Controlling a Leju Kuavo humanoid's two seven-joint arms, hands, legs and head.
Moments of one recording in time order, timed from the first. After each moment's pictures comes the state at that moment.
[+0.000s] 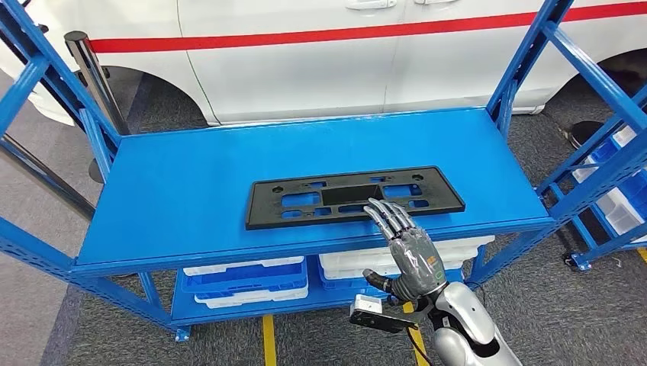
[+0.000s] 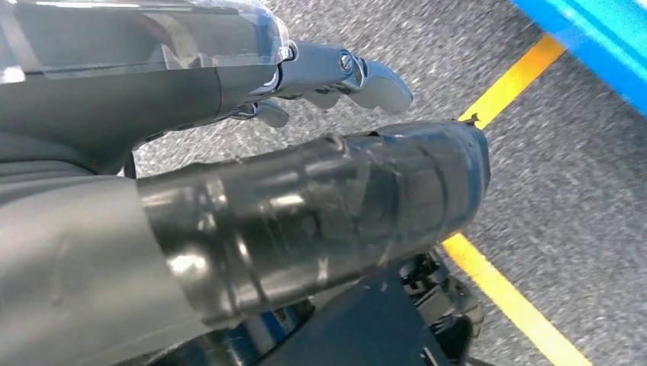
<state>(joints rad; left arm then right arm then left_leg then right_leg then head) -0.16 -0.08 -1.56 -0.14 1.12 0.35 -0.31 -0.20 -0.22 0.46 -1.56 0.78 -0.24 -0.31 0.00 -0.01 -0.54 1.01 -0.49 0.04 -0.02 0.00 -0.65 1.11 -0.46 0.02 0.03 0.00</state>
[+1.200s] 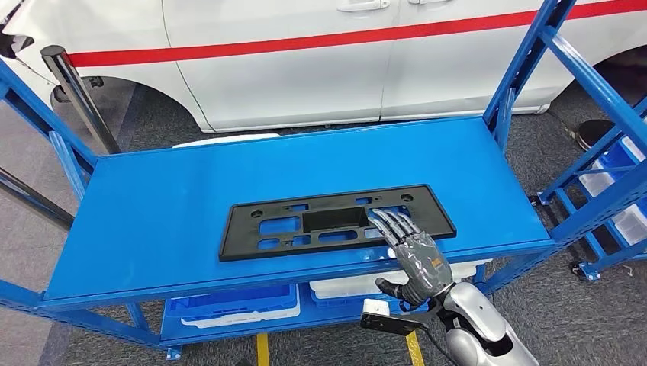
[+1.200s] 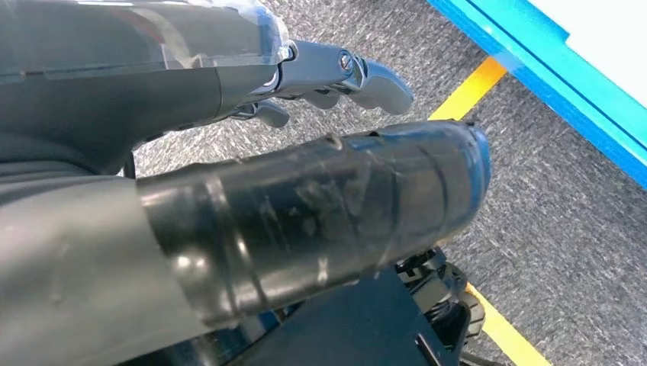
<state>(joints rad) -0.17 -0.08 -1.56 -0.14 1.11 0.34 -0.30 -0.23 -0.30 0.51 -1.54 0.78 -0.17 -0.28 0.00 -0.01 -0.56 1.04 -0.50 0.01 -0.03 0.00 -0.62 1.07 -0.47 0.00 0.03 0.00</state>
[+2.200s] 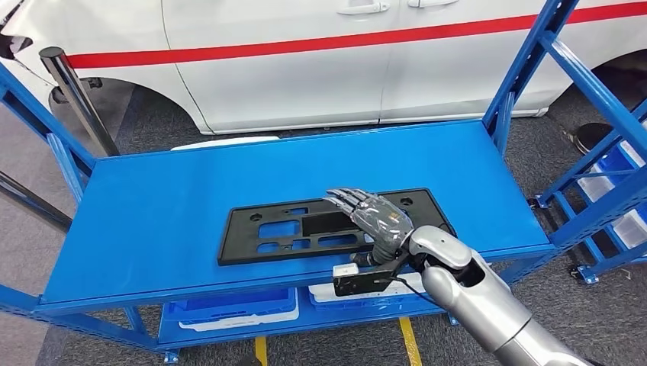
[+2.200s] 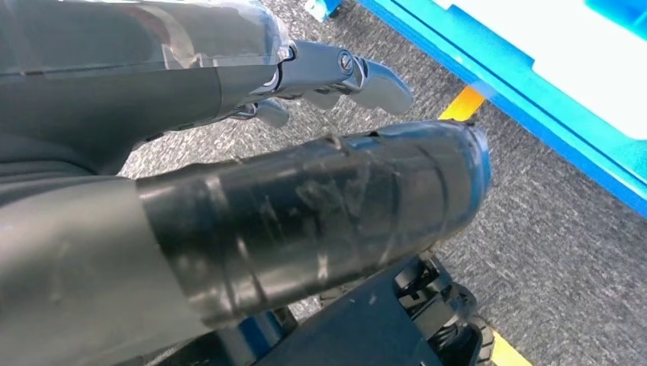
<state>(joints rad) -0.20 -0.08 -1.56 -0.14 1.02 0.38 -0.24 -0.62 -0.25 0.75 -1.36 0.63 0.13 -0.28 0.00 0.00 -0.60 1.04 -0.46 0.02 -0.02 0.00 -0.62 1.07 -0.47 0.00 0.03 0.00</state>
